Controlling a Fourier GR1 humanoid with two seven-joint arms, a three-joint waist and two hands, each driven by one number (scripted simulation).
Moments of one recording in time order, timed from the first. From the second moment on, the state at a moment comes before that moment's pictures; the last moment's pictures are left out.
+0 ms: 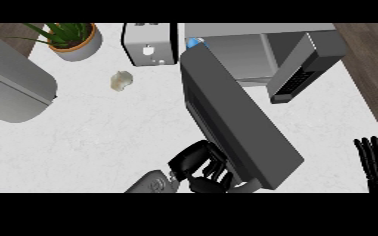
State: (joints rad) left arm -0.38 0.01 -0.79 -1.02 0.01 -0.01 -0.28; right arm 0.31 -0.17 -0.29 -1.56 0.00 0.36 -0.75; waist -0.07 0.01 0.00
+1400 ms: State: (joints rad) left arm -0.67 0.00 -0.87 -0.98 0.54 0.52 -0.38; right arm 0.20 -0.35 -0.27 -1.81 -0.23 0.51 -0.56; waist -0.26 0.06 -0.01
